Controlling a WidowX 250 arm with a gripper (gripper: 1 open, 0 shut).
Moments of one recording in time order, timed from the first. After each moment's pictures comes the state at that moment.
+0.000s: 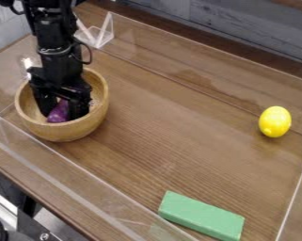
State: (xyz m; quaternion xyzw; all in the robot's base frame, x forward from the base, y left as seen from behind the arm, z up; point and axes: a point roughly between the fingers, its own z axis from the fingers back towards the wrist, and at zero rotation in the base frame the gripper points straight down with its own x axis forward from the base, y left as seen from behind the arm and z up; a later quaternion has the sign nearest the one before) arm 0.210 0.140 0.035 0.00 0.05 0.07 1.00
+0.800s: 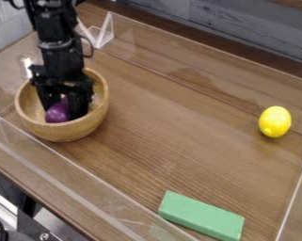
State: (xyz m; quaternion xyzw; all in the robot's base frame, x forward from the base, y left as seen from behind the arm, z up) arm 0.212 0.135 0.050 -0.02 0.06 0.08 0.99
